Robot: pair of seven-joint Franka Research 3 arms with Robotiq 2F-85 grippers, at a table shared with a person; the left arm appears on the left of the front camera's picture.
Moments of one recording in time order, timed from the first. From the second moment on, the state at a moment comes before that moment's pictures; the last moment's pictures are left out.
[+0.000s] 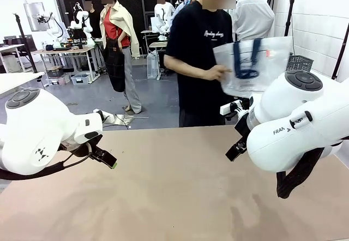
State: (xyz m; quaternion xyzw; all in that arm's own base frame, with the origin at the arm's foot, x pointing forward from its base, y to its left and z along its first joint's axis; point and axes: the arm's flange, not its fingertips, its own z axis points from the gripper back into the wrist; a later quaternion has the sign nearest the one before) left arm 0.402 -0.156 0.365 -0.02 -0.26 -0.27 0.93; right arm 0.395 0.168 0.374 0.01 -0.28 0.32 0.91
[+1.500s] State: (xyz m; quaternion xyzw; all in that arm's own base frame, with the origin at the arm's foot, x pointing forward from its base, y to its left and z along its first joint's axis) left arm 0.401 -0.162 0.367 -0.02 -0.26 -0.28 0.92; right arm 0.395 0.168 0.374 0.01 -0.28 0.32 0.91
